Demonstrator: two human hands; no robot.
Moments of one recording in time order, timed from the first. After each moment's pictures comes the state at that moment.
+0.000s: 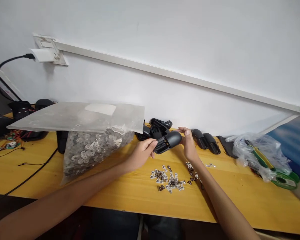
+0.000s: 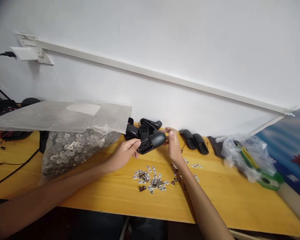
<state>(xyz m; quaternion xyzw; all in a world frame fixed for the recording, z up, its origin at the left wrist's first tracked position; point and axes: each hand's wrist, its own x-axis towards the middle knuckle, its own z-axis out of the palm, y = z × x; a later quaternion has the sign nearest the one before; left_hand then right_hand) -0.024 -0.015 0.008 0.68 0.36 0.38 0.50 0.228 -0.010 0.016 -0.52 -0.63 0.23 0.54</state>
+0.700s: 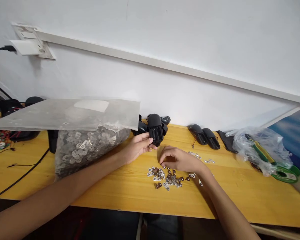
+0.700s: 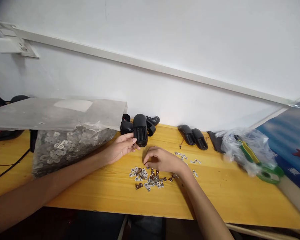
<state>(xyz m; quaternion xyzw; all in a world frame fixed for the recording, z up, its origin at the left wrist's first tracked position) -0.025 0.001 0.006 0.45 0.27 0.39 0.76 0.214 -0.052 0.041 -0.37 -0.82 0.38 0.21</state>
